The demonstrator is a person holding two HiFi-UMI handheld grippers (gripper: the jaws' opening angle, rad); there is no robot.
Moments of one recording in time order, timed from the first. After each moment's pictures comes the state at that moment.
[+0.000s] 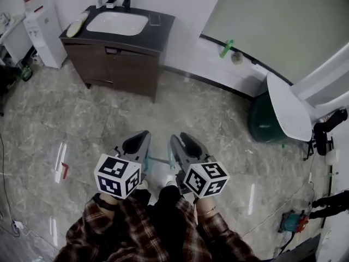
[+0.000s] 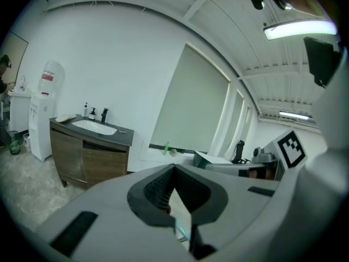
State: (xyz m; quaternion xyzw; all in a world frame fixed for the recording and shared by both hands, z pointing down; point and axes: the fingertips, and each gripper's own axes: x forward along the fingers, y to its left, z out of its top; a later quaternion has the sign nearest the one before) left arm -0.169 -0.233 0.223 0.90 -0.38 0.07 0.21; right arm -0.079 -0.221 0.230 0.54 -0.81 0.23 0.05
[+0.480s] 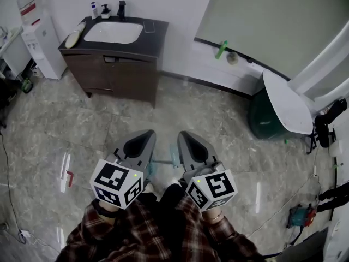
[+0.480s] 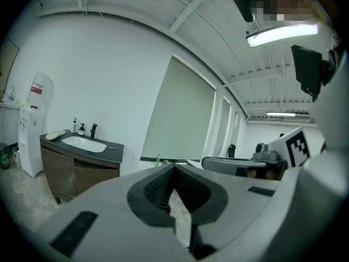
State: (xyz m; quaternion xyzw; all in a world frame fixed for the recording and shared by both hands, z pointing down) left arm -0.159 -0.205 0.141 0.92 -0.35 0.03 0.15; right arm -0.090 -0.189 0.131 0.56 -0.83 0.08 0.03
